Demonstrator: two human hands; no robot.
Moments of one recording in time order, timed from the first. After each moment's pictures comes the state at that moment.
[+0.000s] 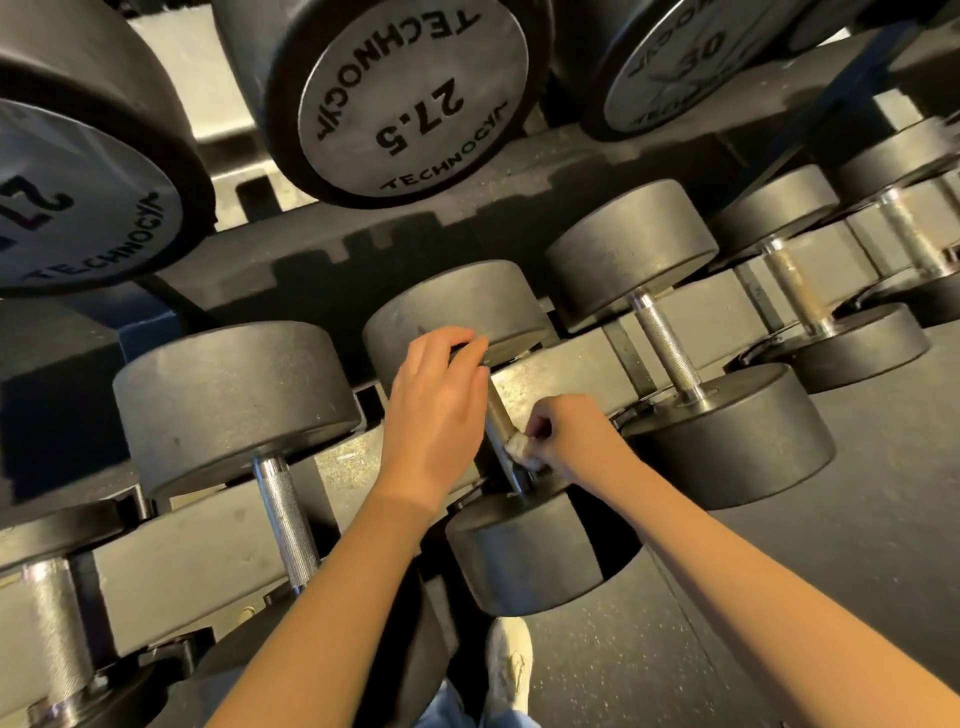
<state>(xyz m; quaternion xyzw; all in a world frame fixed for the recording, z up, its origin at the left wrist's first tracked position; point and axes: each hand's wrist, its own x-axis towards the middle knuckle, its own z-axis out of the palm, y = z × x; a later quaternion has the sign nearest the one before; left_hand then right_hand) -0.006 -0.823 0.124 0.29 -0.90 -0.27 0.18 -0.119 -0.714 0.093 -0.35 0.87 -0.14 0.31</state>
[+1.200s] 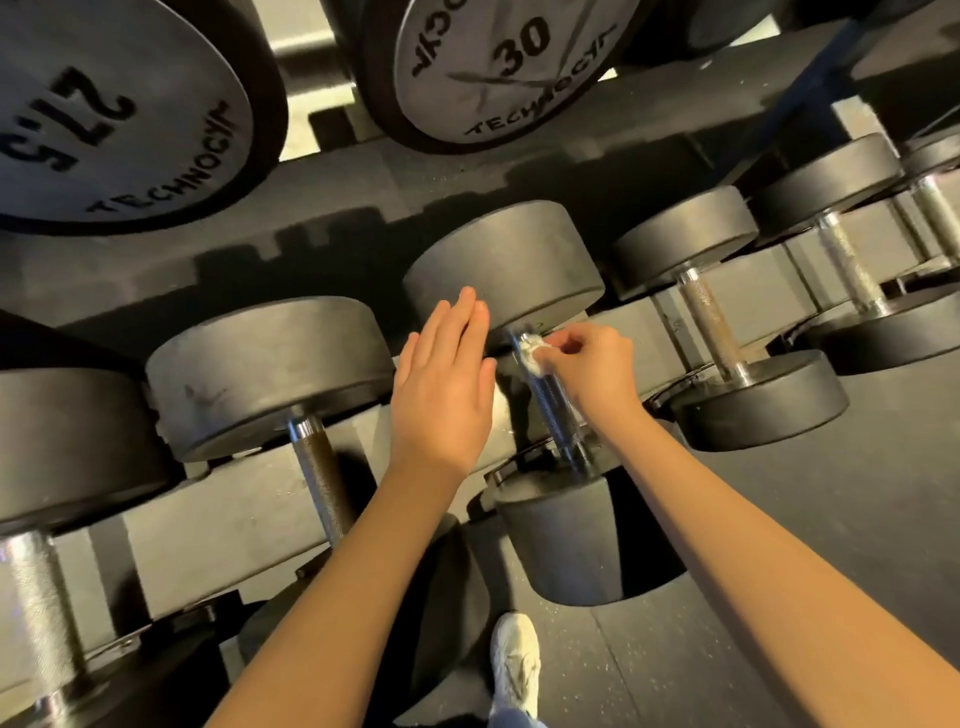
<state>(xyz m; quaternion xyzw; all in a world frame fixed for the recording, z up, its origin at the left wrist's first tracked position) -0.177 -0.755 0.088 0.29 -0.92 -0.24 0.12 -0.312 -0.672 0.080 -0.18 0.89 -0.36 0.21</state>
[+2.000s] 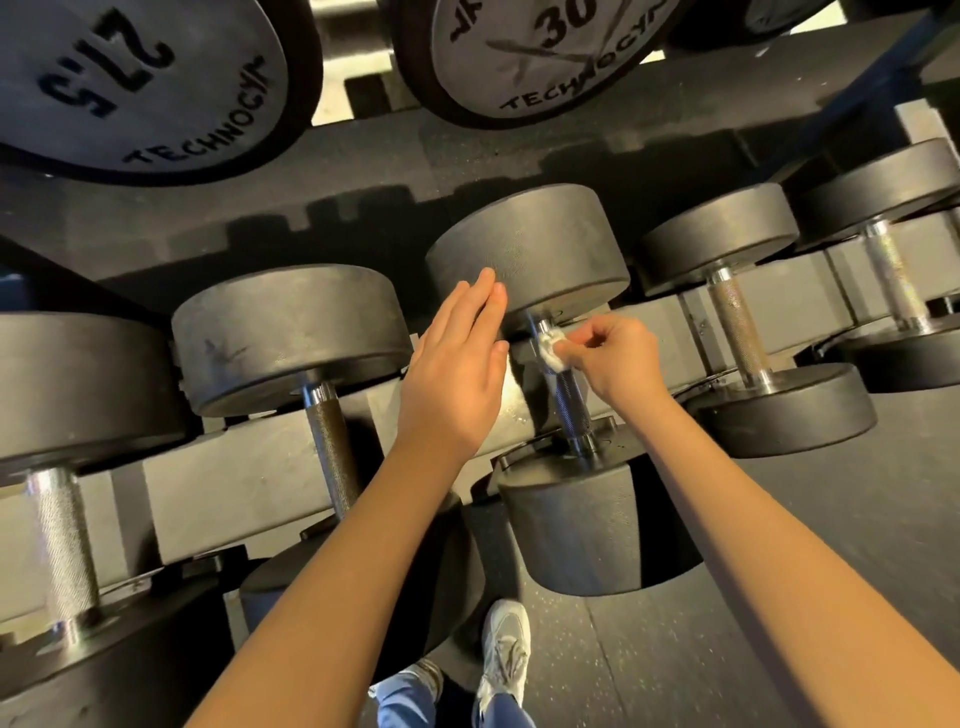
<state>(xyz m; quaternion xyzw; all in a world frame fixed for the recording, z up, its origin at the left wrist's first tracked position) -0.174 -0.753 0.083 0.30 -0.90 -0.29 0.15 -0.320 -0.667 0.082 -0.17 0.88 -0.34 0.28</state>
